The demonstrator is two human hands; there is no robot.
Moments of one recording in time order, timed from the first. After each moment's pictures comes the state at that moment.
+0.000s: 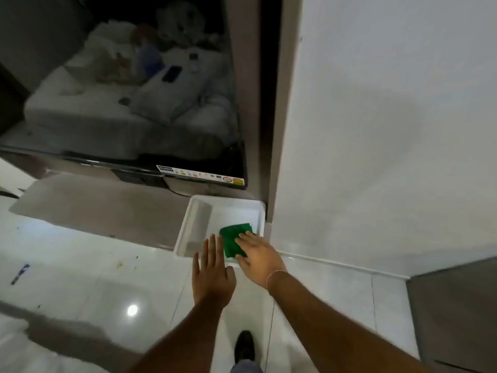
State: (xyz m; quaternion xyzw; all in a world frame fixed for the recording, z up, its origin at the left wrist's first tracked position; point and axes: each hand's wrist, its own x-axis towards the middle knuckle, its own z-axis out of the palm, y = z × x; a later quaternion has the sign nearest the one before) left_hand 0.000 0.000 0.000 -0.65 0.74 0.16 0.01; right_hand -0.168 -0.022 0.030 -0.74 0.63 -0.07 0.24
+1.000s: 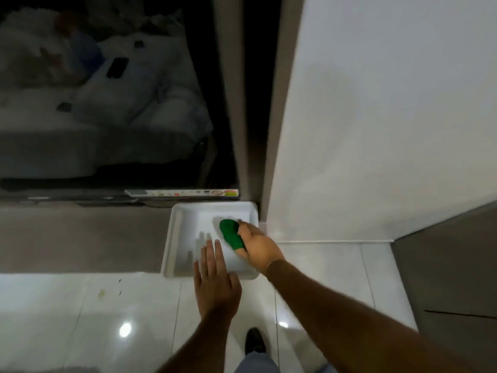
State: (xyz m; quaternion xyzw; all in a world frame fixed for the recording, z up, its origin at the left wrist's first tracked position) left_hand 0.001 -0.041 -0.021 -0.61 0.77 0.18 -0.07; right_hand -0.167 -0.087 0.005 -0.63 0.70 -0.10 0.31
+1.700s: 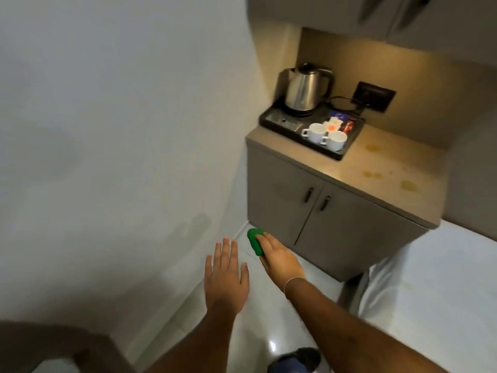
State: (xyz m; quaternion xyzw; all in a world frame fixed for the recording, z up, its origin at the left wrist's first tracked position) left_hand -0.392 0.141 0.043 -0.12 0.98 0.13 0.09; right_hand -0.474 0.301 0.049 -0.22 0.95 -0.21 0.11
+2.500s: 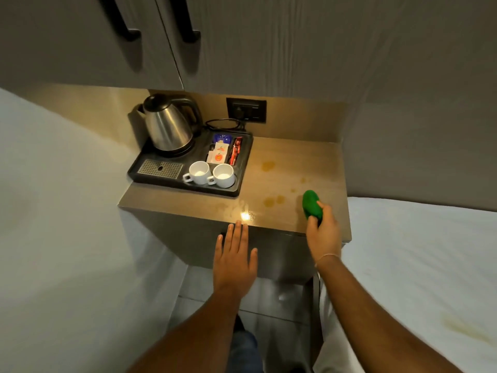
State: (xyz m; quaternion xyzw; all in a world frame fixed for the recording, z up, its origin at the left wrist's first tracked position) left_hand -0.703 0.382 0.036 0.16 0.98 0.11 0.06; right_hand -0.703 0.625 0.079 0.28 0.85 -0.41 -0.16
